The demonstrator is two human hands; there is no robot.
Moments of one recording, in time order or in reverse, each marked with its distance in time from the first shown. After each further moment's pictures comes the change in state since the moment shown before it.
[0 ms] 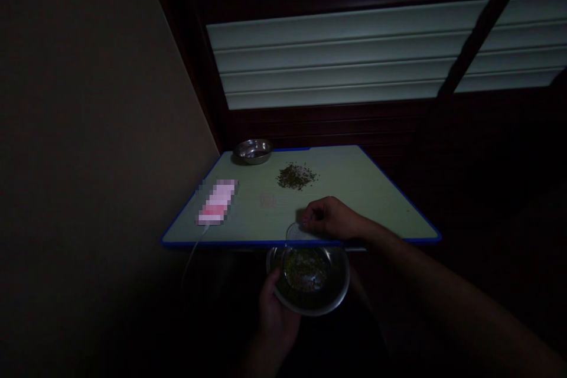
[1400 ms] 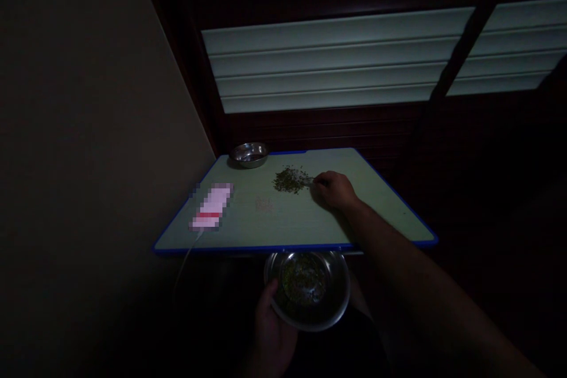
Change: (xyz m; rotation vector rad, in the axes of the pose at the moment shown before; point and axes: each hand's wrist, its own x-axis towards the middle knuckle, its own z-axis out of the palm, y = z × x) left_hand -0.005 -0.001 -0.005 0.002 -0.014 -0.006; right_hand 0.053 0.046 -0.048 -0.671 0.586 -0.011
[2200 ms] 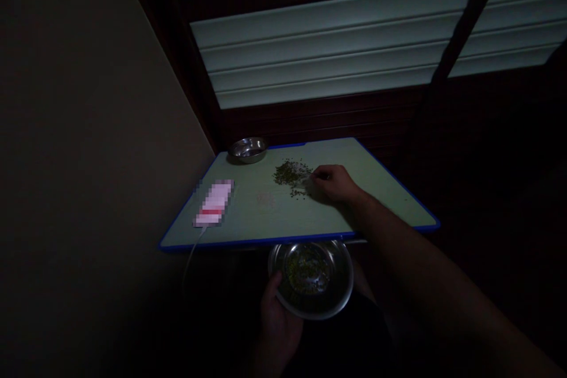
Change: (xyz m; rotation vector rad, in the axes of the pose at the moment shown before) left_hand 0.002 0.000 -0.008 0.055 0.008 -0.023; right_hand -0.005 -0.007 0.000 0.423 -0.020 0.001
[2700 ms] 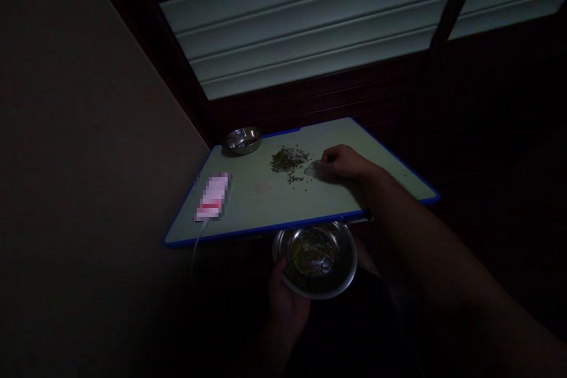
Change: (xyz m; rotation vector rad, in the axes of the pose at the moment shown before) left_hand 0.002 -0.002 -0.004 0.064 0.019 0.044; right_hand -0.003 0.008 -0.029 0.048 -0.178 0.258
